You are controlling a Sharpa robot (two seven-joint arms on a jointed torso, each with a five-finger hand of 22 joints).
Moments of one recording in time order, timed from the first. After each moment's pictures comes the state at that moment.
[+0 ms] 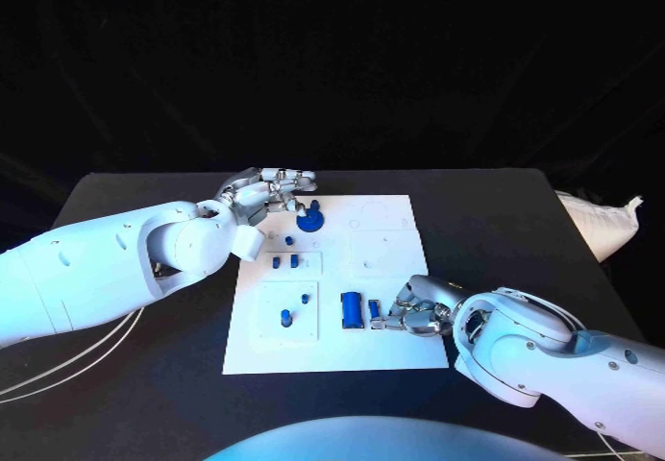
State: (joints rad) left arm 1.17 -0.87 -0.02 1.50 0.06 -0.16 0.26; left_hand 1.38 -0.13 0.46 0.00 0.13 0.98 0.20 0.15 0.08 1.02 0.13 0.27 0.07 1.16 0.04 0.94 0.46 0.17 1.10 0.13 0.61 0.79; right arm 0.82 -0.91 0.12 1.90 -1.42 -0.20 -0.60; right_hand 1.21 0.04 -0.12 0.23 0.18 1.17 0.05 0.18 0.45 1.43 -0.03 1.13 1.29 1.47 -0.09 1.47 1.31 0.08 1.46 0.02 1.40 1.29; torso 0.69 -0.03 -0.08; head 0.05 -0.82
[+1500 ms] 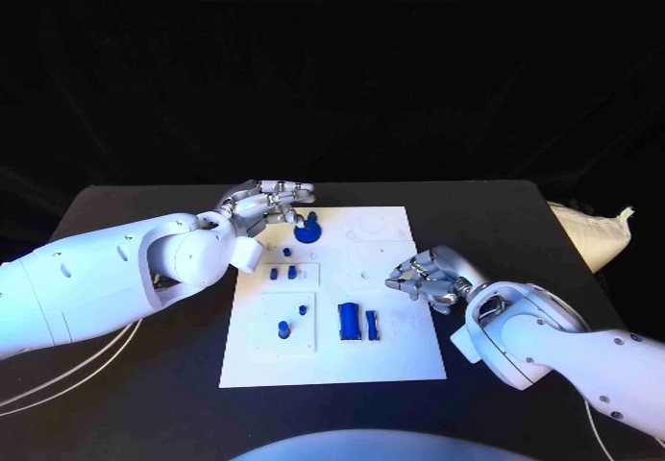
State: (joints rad) left arm 1.16 -0.88 -0.02 1.50 0.06 -0.17 0.26; left_hand 1.38 -0.13 0.45 0.00 0.13 0.97 0.20 0.16 0.08 1.01 0.13 0.28 0.07 1.13 0.04 0.94 0.45 0.17 1.09 0.14 0.60 0.78; right arm 0.85 -0.90 0.15 1.77 -1.11 -0.53 -0.29; right_hand 1.41 0.07 -0.15 0.16 0.23 1.03 0.11 0.11 0.42 1.18 0.02 0.56 0.93 1.46 -0.06 1.22 1.14 0.12 1.31 0.05 1.12 0.91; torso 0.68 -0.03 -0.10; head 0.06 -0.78
